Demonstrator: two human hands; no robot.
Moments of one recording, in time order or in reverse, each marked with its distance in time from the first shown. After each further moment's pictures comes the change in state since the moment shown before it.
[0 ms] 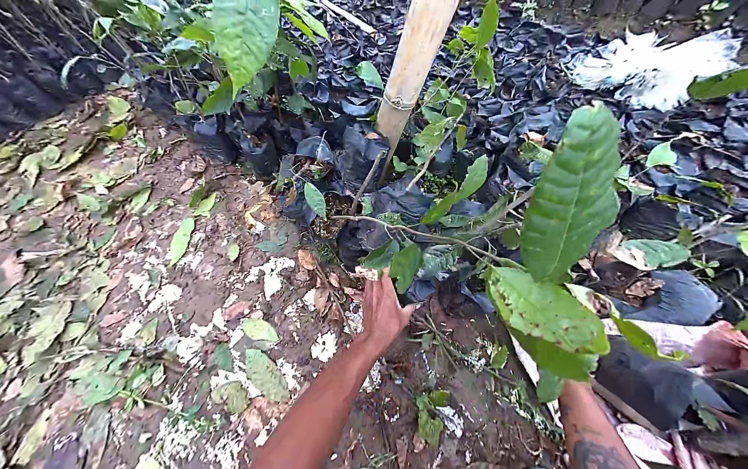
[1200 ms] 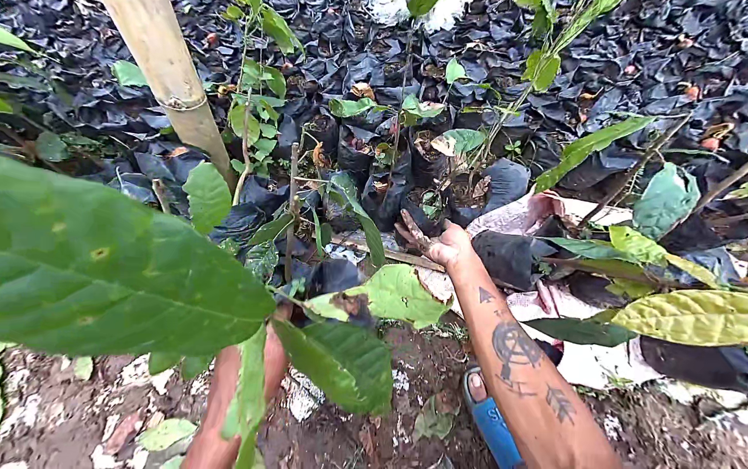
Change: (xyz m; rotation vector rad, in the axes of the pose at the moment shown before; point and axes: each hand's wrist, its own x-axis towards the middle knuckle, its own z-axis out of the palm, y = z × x) left_hand -0.051 0.073 -0.101 -0.101 -0.012 0.235; right_hand 0.040 -0.052 -0.038 1.857 -0.187 1.121
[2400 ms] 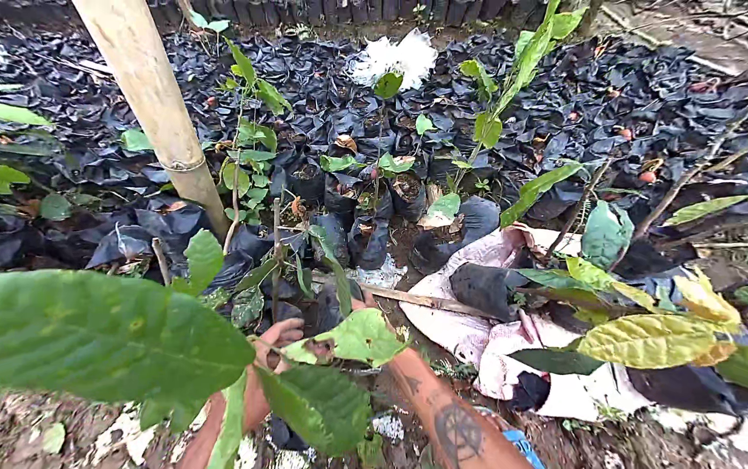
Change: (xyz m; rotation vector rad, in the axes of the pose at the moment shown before) left_hand 0.039 -0.040 0.018 -0.137 -0.369 0.190; right_hand -0.033 0.110 -0.037 -1.101 -0.192 -0.131
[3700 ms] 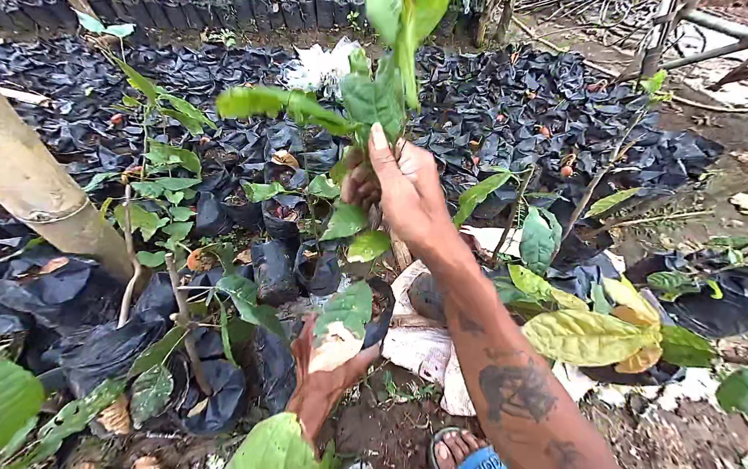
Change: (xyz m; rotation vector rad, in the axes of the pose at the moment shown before) left_hand 0.101 0.040 0.147 0.447 0.001 0.035; right_hand -0.076 -0.225 -0.083 -0.246 0.075 -1.122
